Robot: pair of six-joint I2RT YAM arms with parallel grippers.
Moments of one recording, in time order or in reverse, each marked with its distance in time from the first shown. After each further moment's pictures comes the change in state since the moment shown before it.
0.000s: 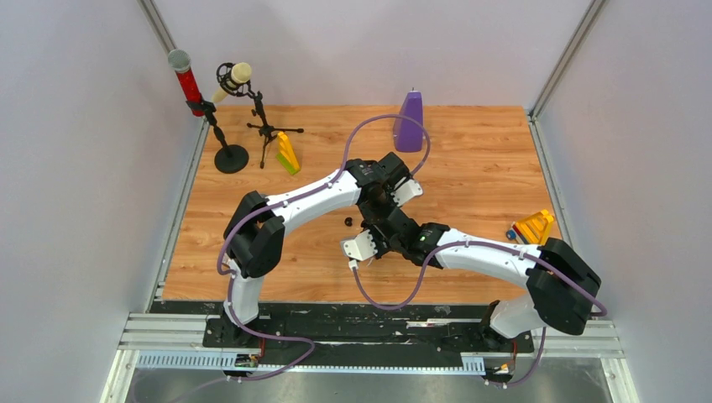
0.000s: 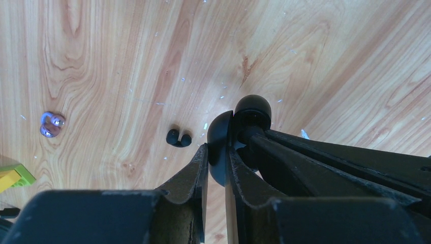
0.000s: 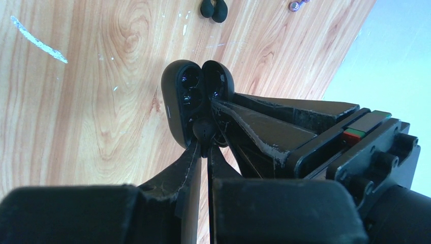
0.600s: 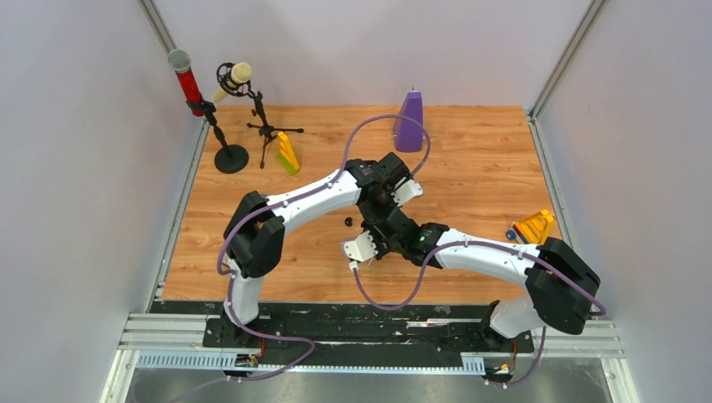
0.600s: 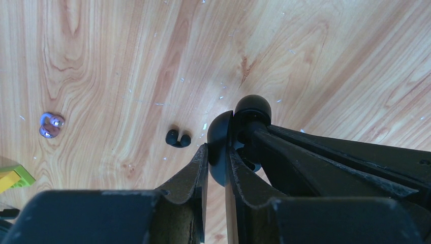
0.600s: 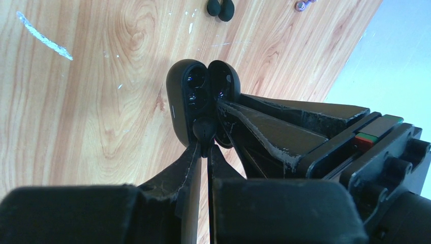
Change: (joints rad) left arm -0.002 0.000 0.000 0.000 0.004 0.004; right arm 0.000 0.006 -0.001 -0.009 0.000 -0.008
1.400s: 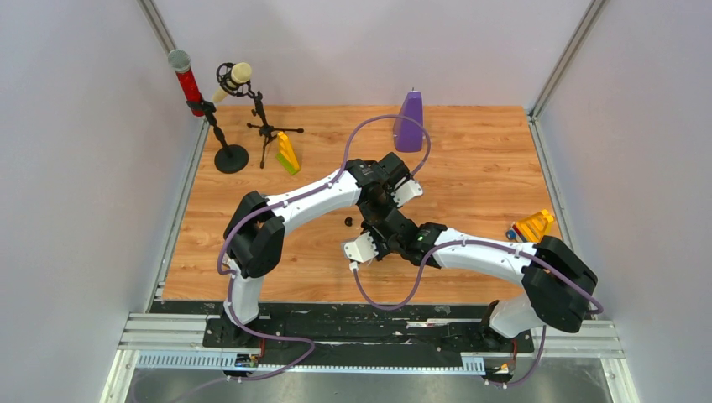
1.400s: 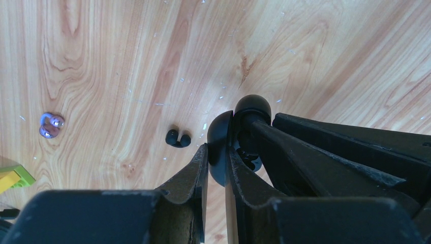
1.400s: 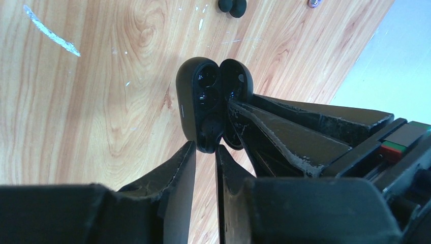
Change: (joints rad) left arm 0.000 0.000 0.000 0.000 0.000 0.001; right arm 0.000 0.017 0.002 -0.018 0.008 0.005
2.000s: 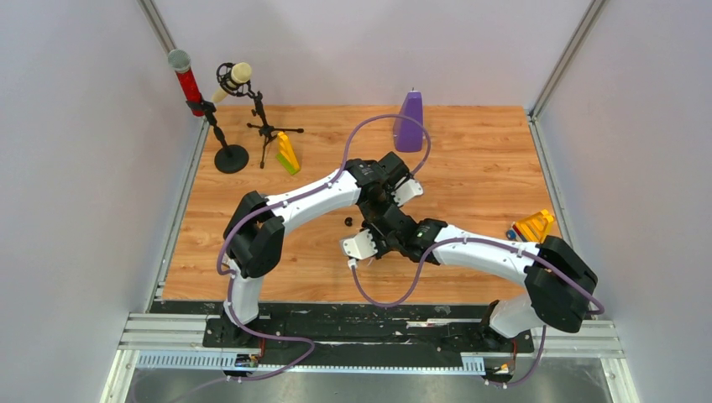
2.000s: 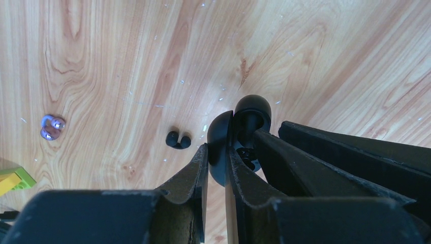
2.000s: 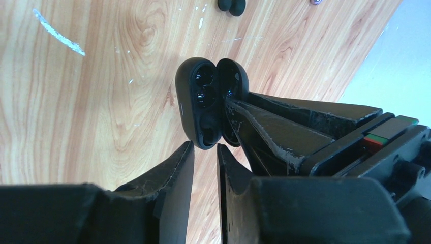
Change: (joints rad) left arm 0.001 -0.001 0.000 0.004 0.000 0.003; right arm -0.007 -0.001 0.043 -0.061 -0.010 0.037
